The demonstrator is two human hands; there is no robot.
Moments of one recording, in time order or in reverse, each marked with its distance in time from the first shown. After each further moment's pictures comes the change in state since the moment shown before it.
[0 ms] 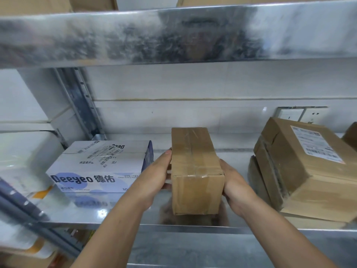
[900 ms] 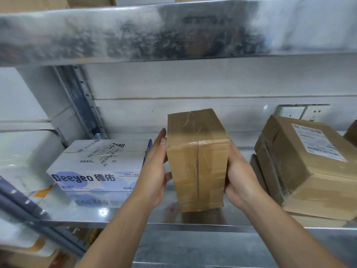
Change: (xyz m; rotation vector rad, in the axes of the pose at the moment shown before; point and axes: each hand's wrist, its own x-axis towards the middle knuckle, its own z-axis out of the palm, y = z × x) left_hand -0.007 0.005 0.011 -0.433 0.020 0.237; right_hand -0.026 -0.038 0.001 0.499 -0.012 -0.148
